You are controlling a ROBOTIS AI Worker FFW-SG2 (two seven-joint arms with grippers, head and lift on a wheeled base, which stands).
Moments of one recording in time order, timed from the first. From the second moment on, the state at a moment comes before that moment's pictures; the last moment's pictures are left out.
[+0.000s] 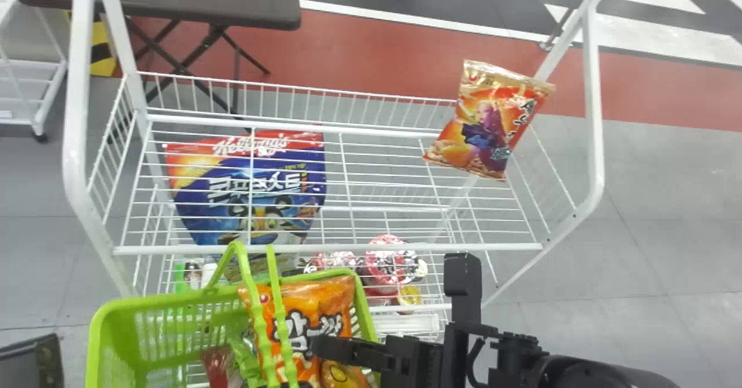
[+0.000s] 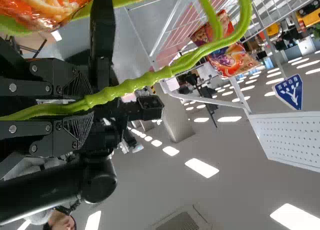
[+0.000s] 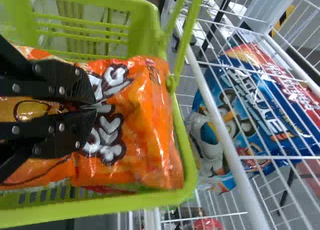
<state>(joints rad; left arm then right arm) 0.67 0.06 0.04 -2.17 0.59 0.97 -1.06 0.46 0.00 -0.19 -2.24 -0.61 1.39 0.28</state>
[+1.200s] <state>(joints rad) 0.65 0.05 0.03 -2.17 0.57 0.98 -1.03 0.52 0.00 -0.23 -2.35 -0.37 0.75 0.30</state>
